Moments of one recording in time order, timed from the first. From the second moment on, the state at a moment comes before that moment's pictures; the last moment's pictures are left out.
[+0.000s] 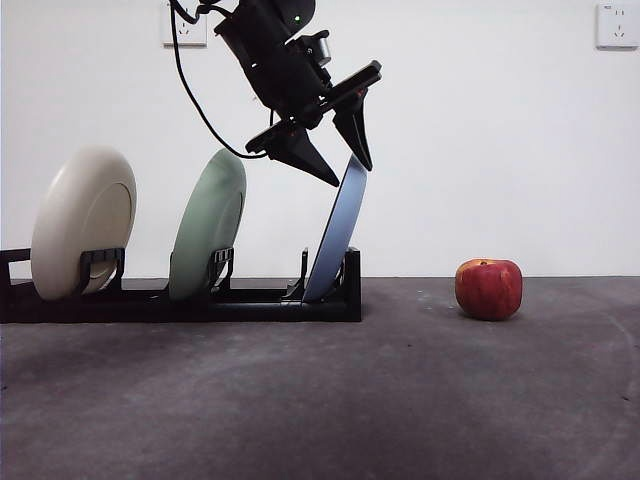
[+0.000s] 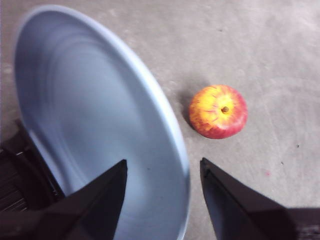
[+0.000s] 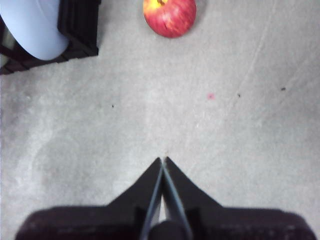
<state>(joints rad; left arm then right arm) -0.52 2.17 2.13 -0.77 0.26 -0.20 0.03 0.99 0.98 -0.89 -0.29 0.19</state>
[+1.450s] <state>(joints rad) -0.56 1.90 2.24 -0.95 0.42 -0.17 0.03 0.99 0.98 -0.89 -0.29 0.19</state>
